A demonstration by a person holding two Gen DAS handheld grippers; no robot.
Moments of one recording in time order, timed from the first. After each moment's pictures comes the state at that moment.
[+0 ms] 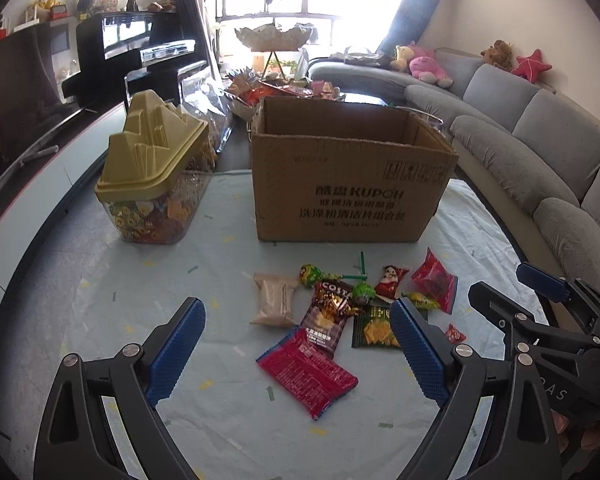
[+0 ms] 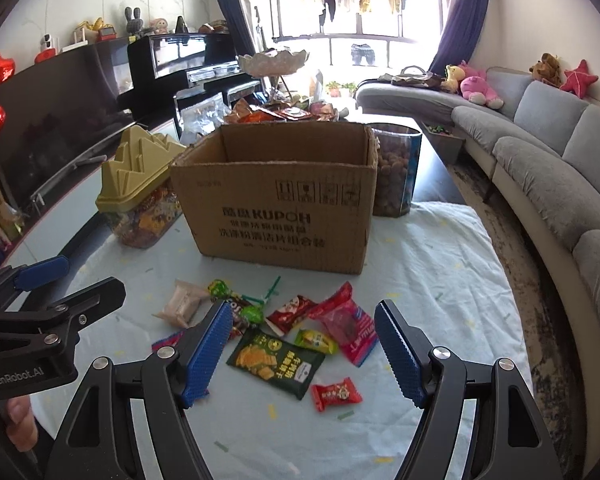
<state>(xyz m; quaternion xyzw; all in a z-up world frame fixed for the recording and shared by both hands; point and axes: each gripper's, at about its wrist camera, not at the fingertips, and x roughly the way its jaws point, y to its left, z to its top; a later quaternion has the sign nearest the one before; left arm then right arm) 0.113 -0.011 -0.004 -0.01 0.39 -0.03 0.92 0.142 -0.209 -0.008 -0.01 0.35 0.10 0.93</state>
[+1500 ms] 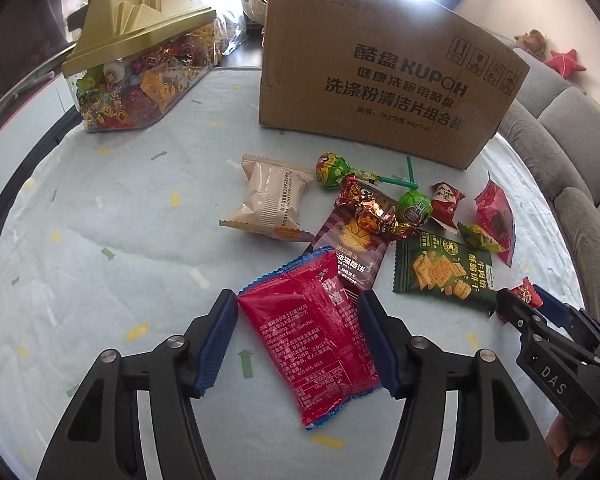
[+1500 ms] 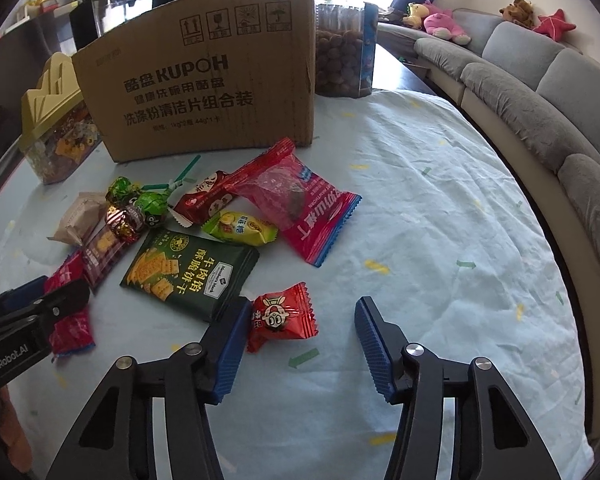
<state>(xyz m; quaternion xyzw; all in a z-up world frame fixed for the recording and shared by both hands) 0.139 -0.004 -0.116 -0.07 0.47 -0.01 0.88 0.154 -0.231 -0.122 0.00 0.45 0.02 0.90</state>
